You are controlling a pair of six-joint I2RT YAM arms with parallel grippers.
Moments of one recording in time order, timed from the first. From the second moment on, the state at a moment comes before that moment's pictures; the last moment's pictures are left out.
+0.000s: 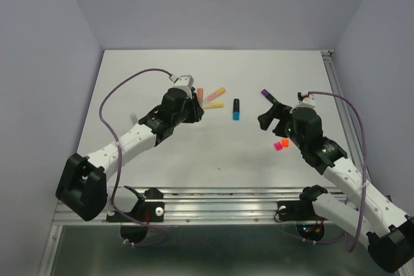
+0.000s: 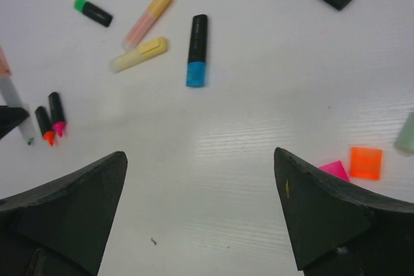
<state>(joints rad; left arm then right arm) -0.56 1.34 0.91 -0.13 -0.09 -0.50 0.48 0.82 0.68 -0.33 0.27 0.64</state>
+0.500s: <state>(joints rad) -0.85 1.24 0.78 0.06 0.04 -0.43 0.48 0.93 0.67 0.00 -0.10 0.72</state>
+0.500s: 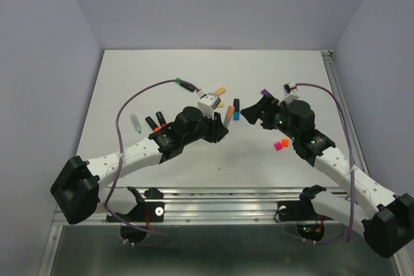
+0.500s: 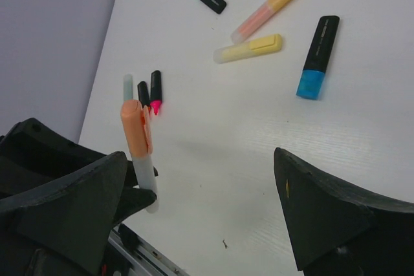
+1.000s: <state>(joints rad) -0.96 1.40 0.88 0.07 -0.01 -0.45 0.48 1.01 0.67 0.12 -0.16 0.77</state>
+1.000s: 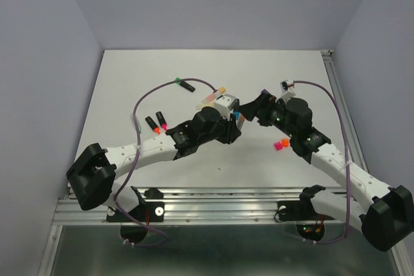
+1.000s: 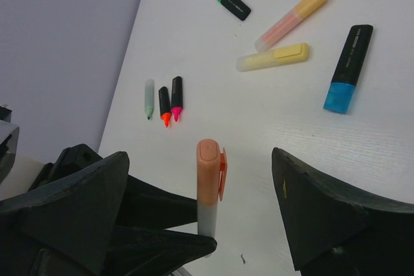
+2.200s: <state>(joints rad) -1.05 1.37 0.79 0.17 -0.13 -0.63 0.49 1.09 0.68 0.07 -0.10 0.79</state>
